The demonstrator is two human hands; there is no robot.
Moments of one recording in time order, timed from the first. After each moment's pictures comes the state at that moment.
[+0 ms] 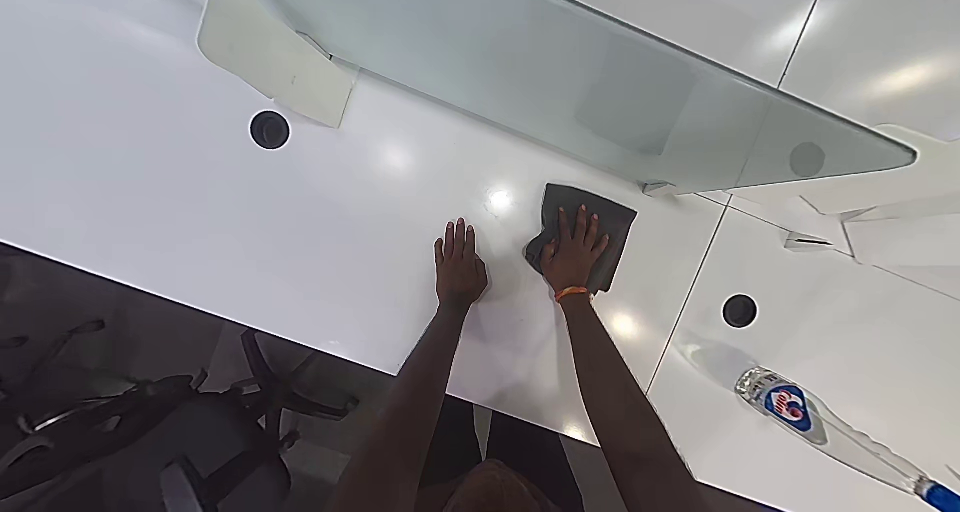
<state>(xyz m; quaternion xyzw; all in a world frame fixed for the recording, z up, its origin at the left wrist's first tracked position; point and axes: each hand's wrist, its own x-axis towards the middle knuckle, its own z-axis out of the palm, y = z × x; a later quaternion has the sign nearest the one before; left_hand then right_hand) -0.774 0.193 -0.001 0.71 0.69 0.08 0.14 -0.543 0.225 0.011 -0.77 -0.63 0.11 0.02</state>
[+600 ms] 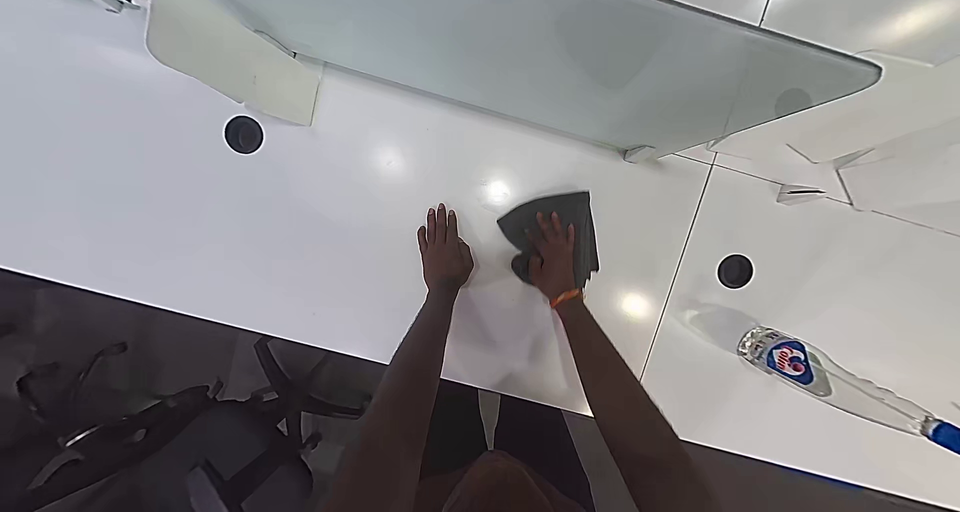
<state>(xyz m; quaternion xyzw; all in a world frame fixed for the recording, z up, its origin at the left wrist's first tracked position) -0.773 0.192 -0.004 0.71 0.69 0.08 0.13 -0.530 0.165 0.008 -0.65 -0.71 0.23 0.17</state>
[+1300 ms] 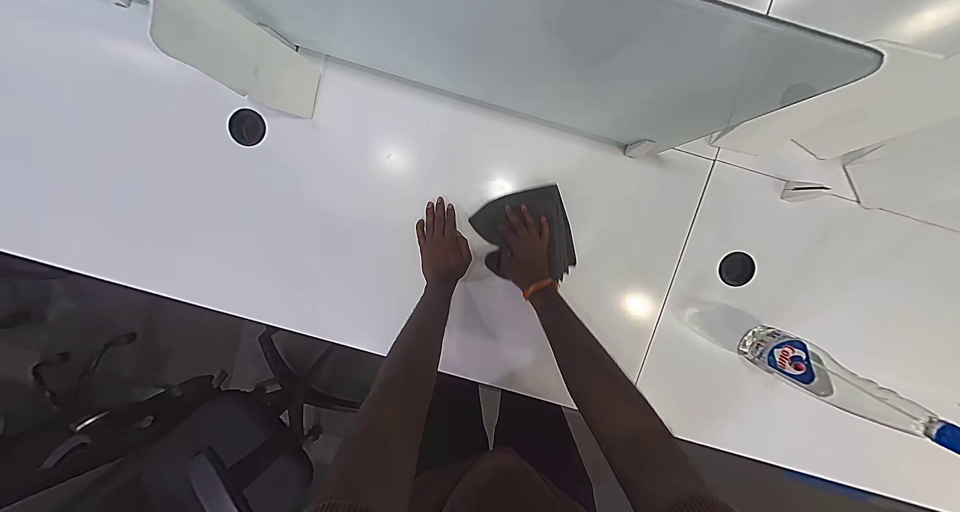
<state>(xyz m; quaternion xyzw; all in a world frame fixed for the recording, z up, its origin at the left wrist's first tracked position) -0.775 0.189 -0.010 0.71 0.69 0.09 0.12 -0.580 0.177 0.015 -0.64 -0.73 0.21 0.11</state>
